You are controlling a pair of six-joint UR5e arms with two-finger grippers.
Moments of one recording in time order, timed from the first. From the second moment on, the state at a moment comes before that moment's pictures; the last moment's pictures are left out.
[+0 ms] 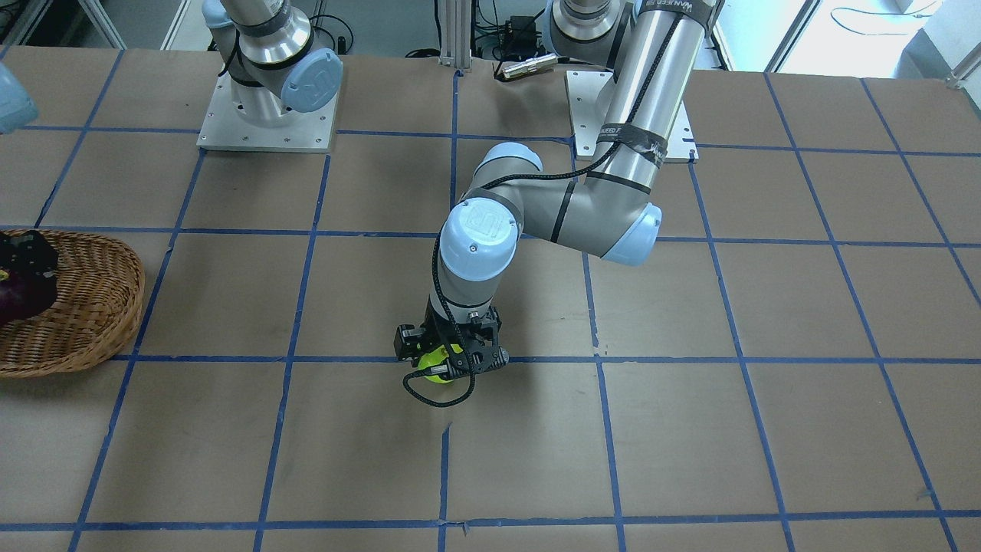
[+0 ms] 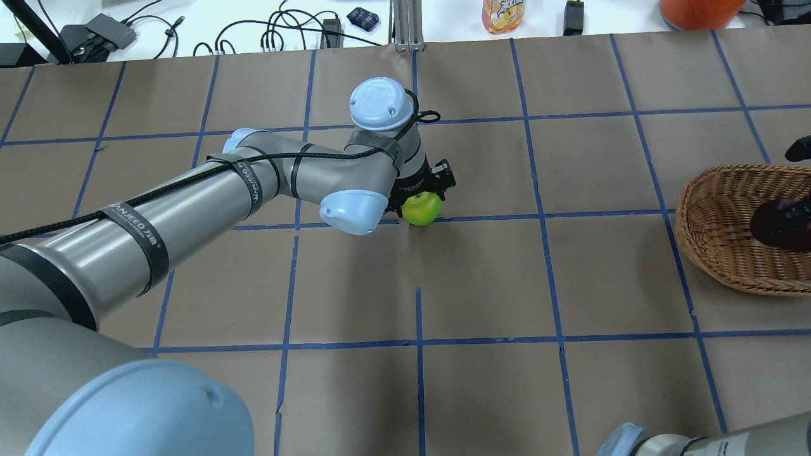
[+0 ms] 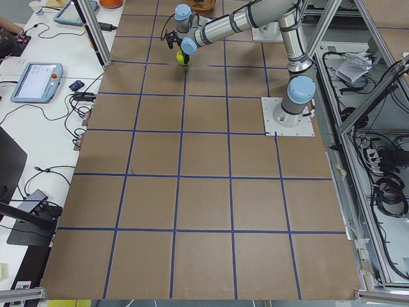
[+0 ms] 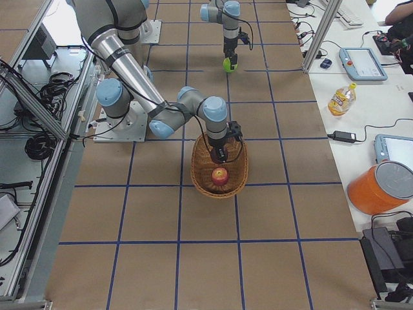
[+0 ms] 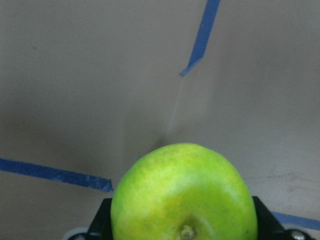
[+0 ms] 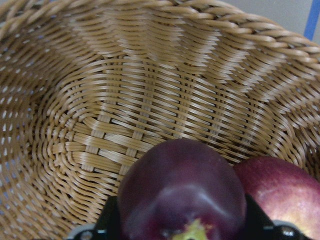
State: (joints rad) left arm -1.93 -2.12 -1.66 -0.83 1.45 -0.66; right arm 0.81 -1.34 2.01 -2.34 -1.53 -1.04
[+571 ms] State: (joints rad) left arm -1.82 -2.00 -1.63 -0.93 1.47 -0.52; right arm 0.78 -1.33 2.00 -2.35 -1.49 -1.06
